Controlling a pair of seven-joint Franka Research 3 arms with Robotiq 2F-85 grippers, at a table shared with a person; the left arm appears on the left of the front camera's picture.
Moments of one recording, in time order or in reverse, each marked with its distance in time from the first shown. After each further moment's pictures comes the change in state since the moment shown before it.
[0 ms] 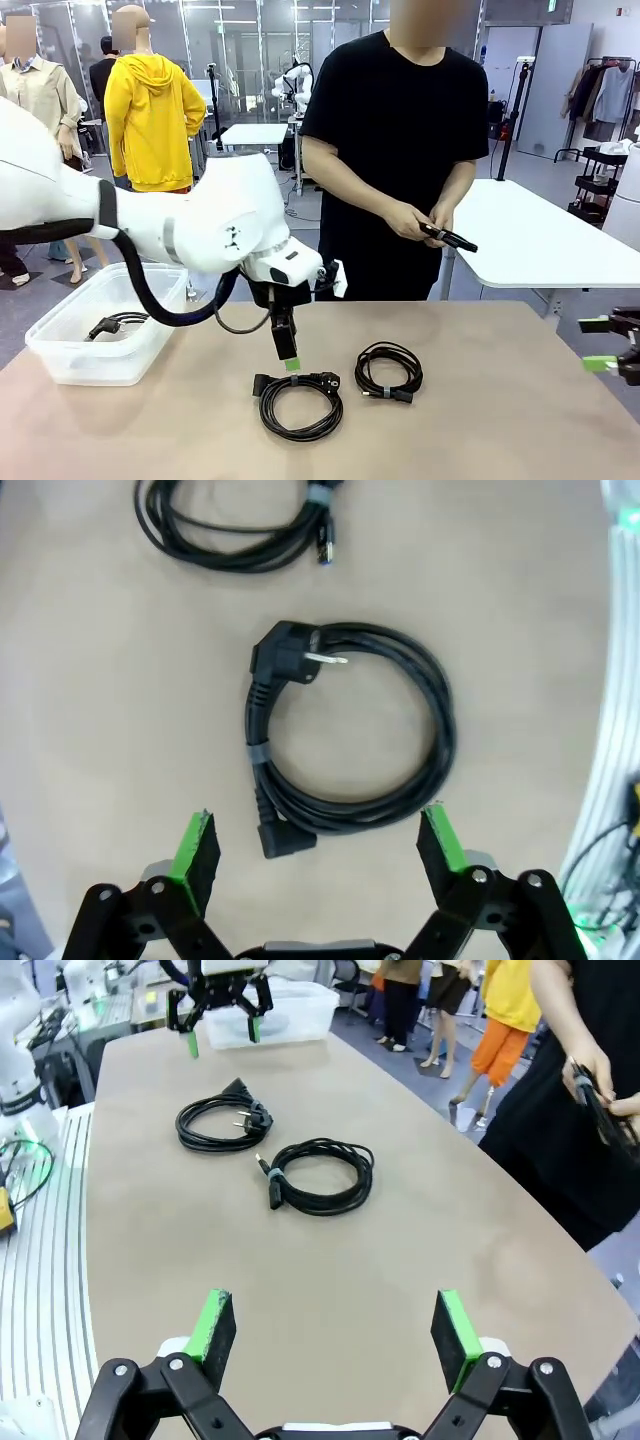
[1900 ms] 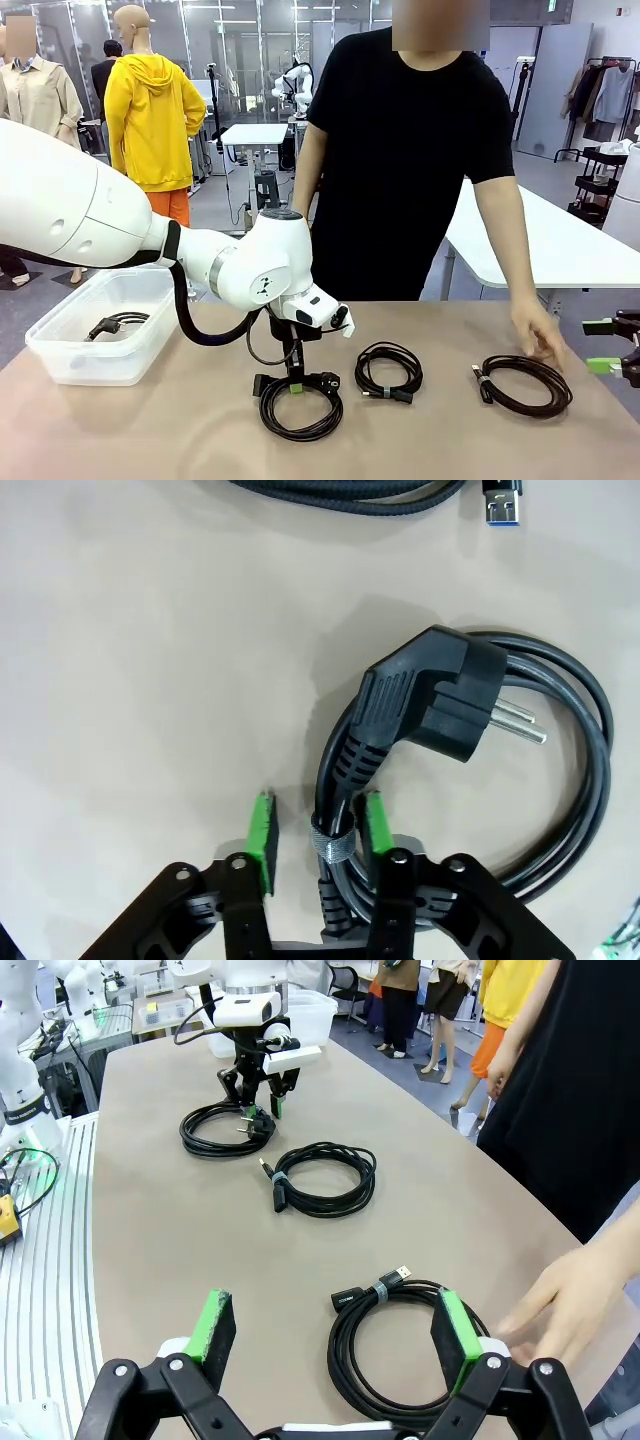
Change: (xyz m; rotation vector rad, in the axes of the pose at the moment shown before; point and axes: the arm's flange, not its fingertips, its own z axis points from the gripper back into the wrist) left arm 0.007 0.048 -0.108 -0.019 0.147 0.059; right arm -0.002 0.001 0.000 0.013 -0.011 -0.009
